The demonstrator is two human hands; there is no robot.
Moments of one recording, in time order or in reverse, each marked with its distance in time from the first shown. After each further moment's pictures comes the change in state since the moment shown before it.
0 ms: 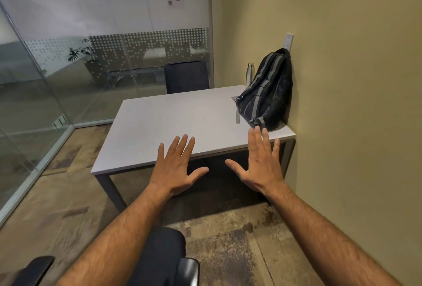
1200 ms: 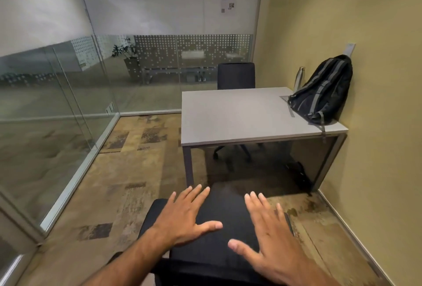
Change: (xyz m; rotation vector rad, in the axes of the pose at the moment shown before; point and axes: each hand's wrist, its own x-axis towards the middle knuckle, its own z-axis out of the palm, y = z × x) left_hand -0.423 -0.285 -0.066 -0.218 -0.343 -0.016; right_hand -0.314 -0.454 -0.069 0.143 -0.523 -0.131
